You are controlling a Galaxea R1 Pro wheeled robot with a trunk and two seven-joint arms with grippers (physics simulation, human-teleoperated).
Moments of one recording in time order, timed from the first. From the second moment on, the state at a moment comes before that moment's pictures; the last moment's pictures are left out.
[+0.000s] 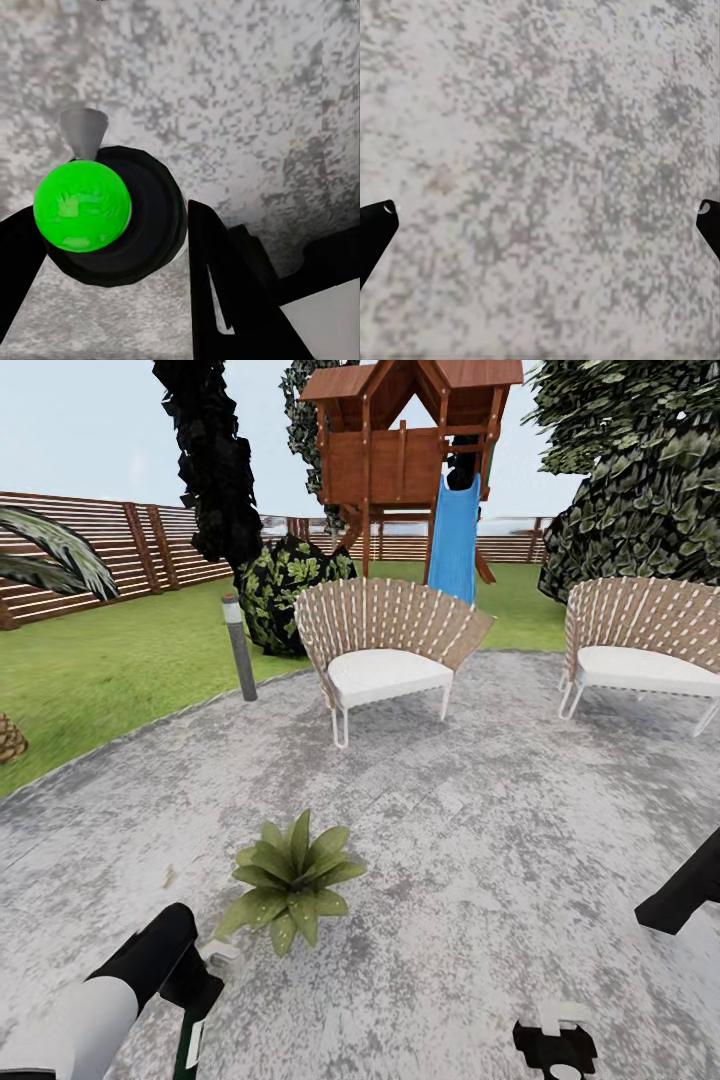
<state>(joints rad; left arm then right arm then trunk) -0.68 0.14 -0.04 -0.50 -0.70 0.95 -0.84 -0.44 -0.02 -0.60 -0.24 0.65 -0.16 -0.23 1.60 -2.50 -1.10</state>
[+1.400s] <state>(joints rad) -0.69 0.08 -0.03 -0.50 -0.69 0.94 -0.85 -0.44 -0.03 -0.60 -0.20 0.65 -0.17 -0.23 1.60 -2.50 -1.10</state>
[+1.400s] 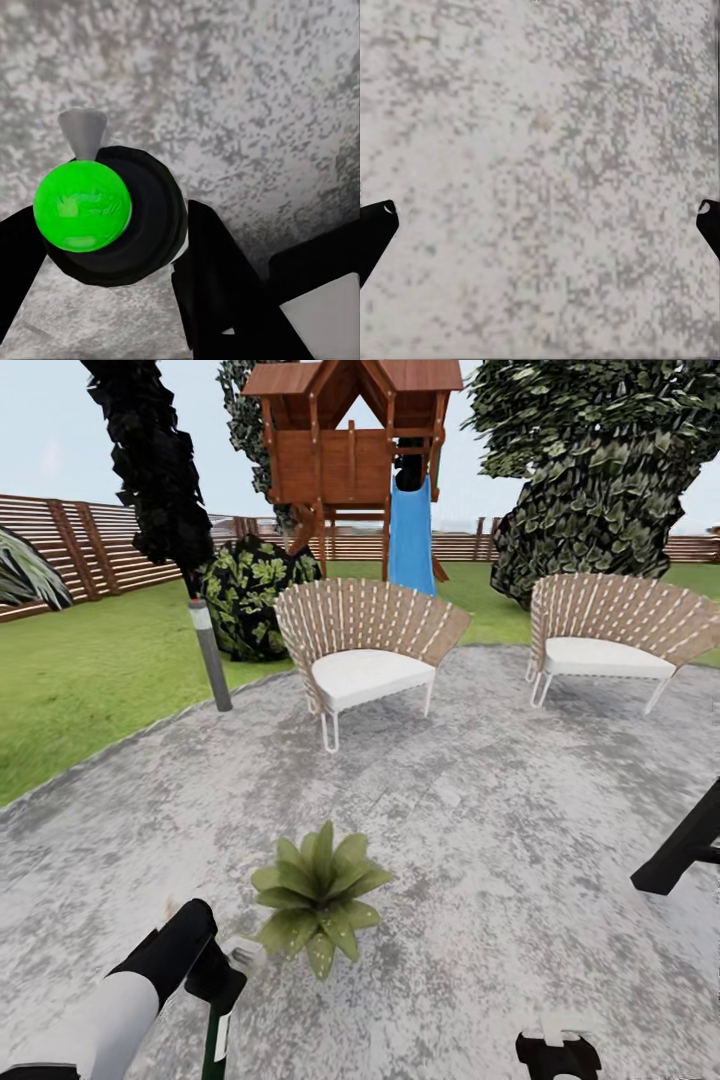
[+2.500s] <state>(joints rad) -0.69 0.11 -0.04 -0.50 -0.70 0.95 -0.86 -0.44 -0.06 -0.60 -0.20 0.64 -0.17 -0.23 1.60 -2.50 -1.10</state>
